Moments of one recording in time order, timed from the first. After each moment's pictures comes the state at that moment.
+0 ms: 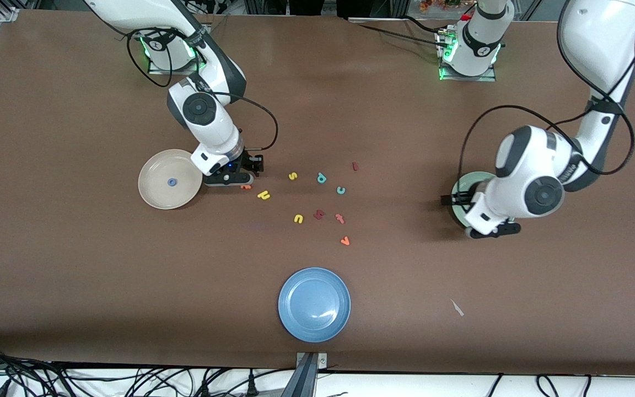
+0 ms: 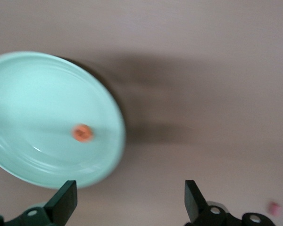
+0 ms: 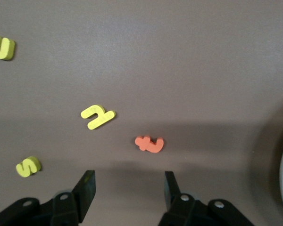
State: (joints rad) left arm 0.17 0.49 -0.46 -1.77 0.08 1.93 -0.48; right arm 0.23 0.39 0.33 -2.17 -0.18 2.57 0.67
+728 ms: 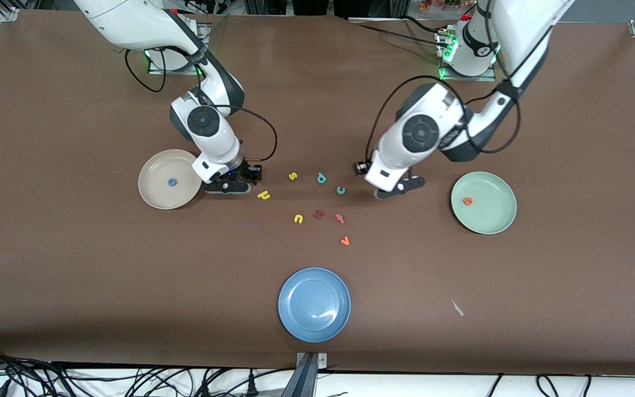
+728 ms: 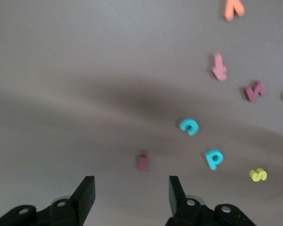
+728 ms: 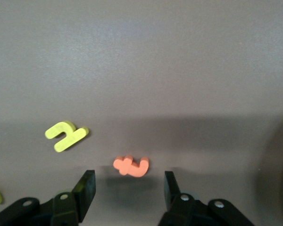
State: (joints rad) left arm -0.01 0.52 -0.67 -1.89 0.08 2.21 -1.03; right arm 0.23 0.48 0.30 -2.16 -0.25 2.65 0.73
